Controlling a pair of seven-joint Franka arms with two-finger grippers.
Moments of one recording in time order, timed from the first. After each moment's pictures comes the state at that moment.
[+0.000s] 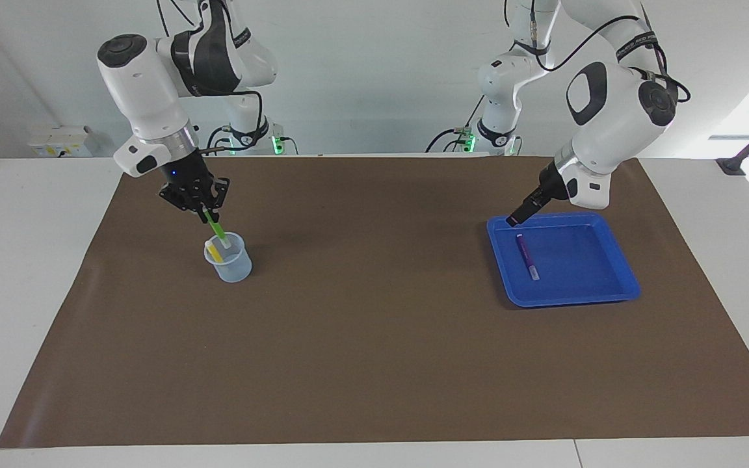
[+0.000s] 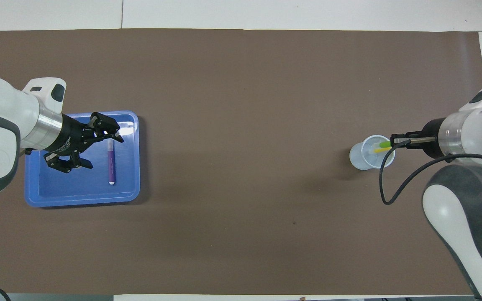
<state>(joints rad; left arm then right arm) 0.45 0.02 -0.63 -1.92 -0.22 1.81 -0.64 0.02 -0.15 0.04 -2.12 0.08 2.08 0.01</state>
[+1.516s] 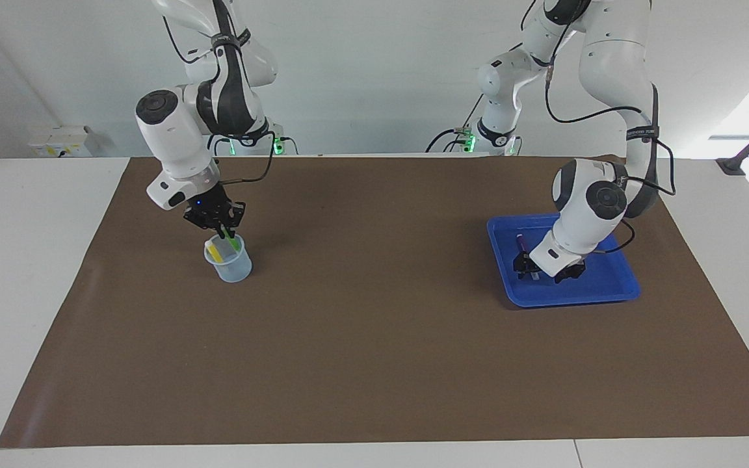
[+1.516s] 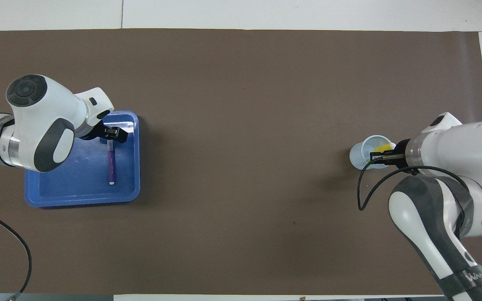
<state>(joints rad) 0.45 0.37 -0.63 -1.96 0.28 2.14 -0.10 0.02 -0.11 0.04 -2.29 0.08 2.23 0.01</state>
